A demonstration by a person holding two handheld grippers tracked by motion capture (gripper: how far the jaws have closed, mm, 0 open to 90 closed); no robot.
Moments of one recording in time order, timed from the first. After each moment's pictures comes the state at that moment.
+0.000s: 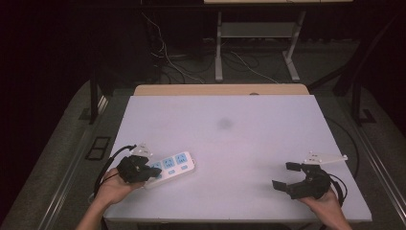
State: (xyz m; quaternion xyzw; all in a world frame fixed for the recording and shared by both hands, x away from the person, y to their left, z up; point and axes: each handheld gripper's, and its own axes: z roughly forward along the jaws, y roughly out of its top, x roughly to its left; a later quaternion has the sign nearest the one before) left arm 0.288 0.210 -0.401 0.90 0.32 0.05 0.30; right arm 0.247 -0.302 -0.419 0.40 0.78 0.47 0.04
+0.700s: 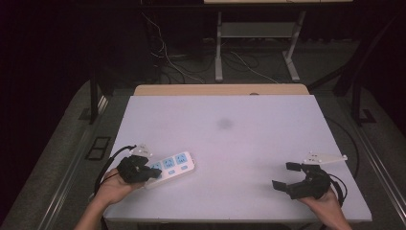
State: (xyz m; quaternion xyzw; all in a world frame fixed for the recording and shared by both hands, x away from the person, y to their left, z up) left arm 0.289 0.212 -0.403 0.90 0.32 0.04 0.30; right arm 0.247 -0.302 -0.419 0.40 0.79 0.47 0.05
